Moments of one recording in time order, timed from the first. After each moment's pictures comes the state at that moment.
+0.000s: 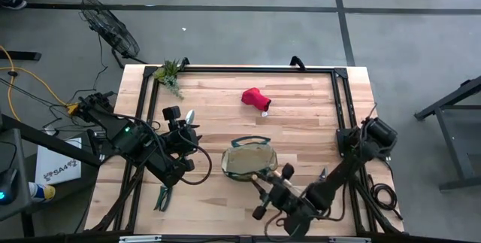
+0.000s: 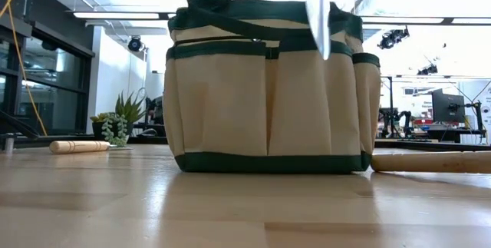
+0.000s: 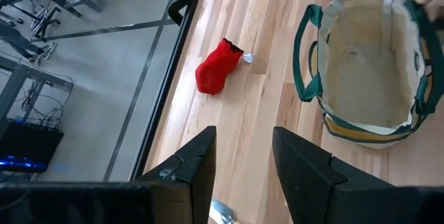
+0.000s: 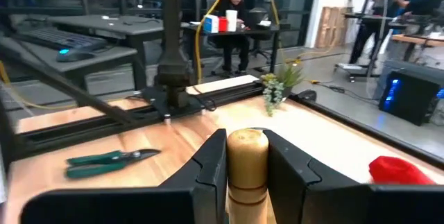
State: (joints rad) left arm -0.62 1.54 1.88 -1.57 -0.87 -0.58; right arm 0.77 1.88 1.35 0.14 1.36 0.40
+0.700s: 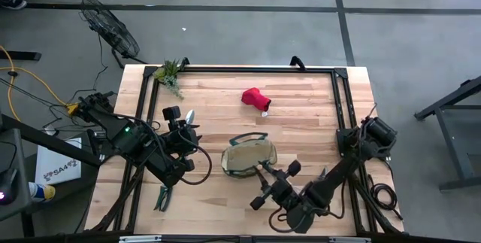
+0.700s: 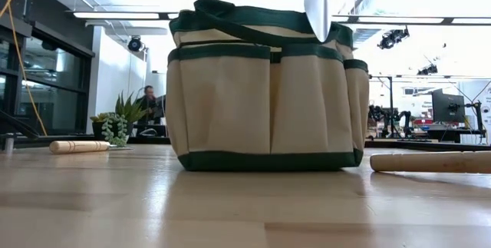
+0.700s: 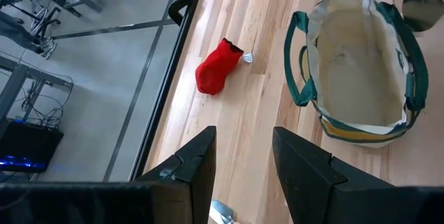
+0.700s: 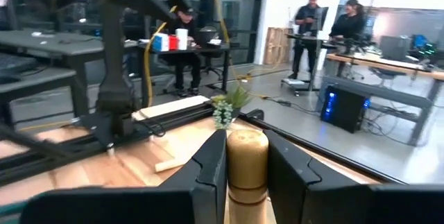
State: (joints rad) left arm -0.62 1.54 1.88 -1.57 -0.87 -0.58; right arm 0.74 1.88 1.35 0.35 1.57 0.17
